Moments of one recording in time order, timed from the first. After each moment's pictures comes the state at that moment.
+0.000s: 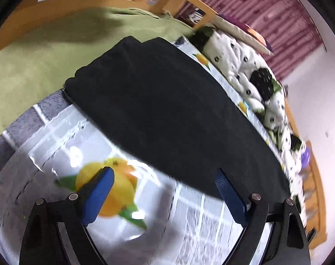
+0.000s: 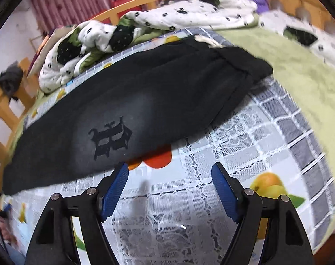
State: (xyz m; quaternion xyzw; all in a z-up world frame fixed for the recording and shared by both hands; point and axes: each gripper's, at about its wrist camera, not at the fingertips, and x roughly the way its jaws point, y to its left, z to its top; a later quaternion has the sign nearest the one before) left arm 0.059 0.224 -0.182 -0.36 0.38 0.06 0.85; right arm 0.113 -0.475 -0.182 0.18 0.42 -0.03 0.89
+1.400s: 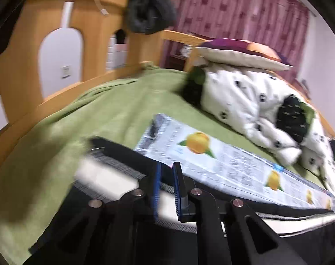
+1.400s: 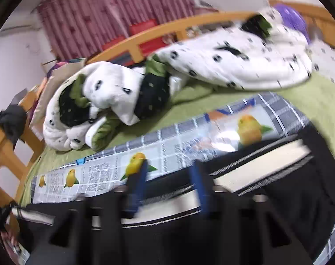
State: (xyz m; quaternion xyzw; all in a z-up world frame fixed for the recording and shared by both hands) left arm 0.308 0.230 -0.096 -0.17 0.30 0.18 0.92; right arm 0.404 -0.413 -0.090 0.17 0.32 0.02 0.93
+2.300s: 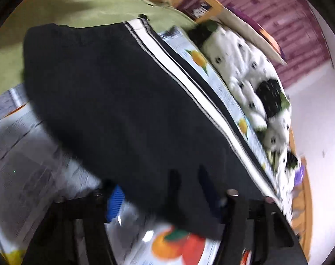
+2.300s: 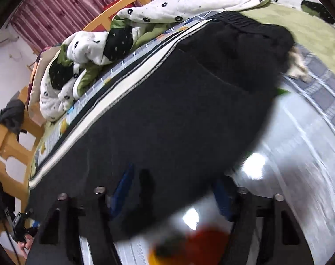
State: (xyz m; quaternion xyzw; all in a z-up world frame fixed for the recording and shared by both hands) left arm 0.194 0.217 -0.194 -0.41 0.38 0.06 0.82; right arm 0.265 -0.469 -0.202 0.28 0.42 0.01 0.87
